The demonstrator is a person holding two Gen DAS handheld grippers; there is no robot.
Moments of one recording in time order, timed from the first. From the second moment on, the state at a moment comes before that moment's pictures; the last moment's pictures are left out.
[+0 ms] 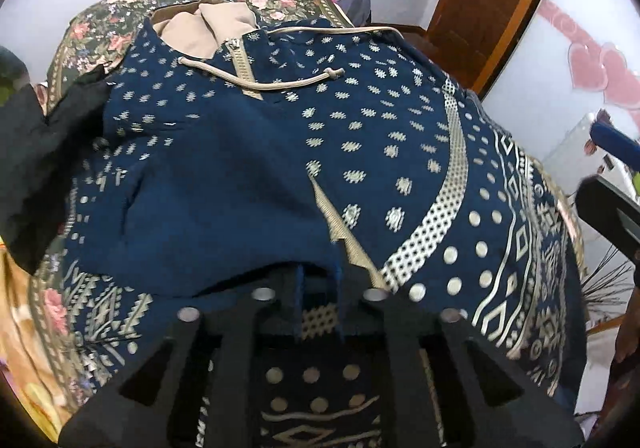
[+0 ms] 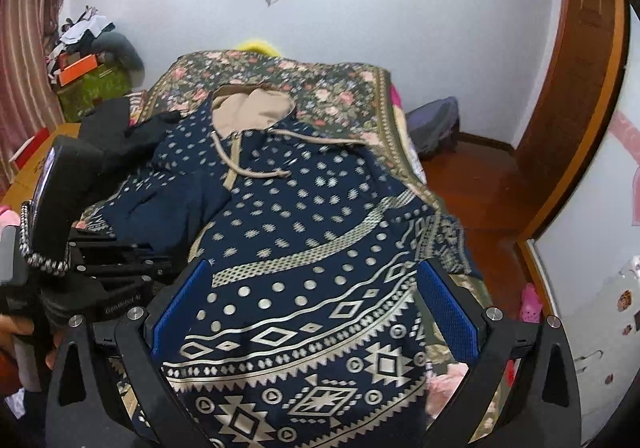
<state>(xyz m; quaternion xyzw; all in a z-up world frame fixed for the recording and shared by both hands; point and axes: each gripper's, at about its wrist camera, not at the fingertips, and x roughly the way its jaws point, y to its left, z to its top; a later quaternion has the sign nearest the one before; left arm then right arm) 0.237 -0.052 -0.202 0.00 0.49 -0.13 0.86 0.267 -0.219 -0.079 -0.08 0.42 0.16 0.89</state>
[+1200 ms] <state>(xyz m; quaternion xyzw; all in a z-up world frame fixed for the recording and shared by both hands) 0.160 0.169 -0.207 -0.06 0.46 0.12 0.88 0.301 0.036 -0.183 -0.24 0.54 0.37 0.72</state>
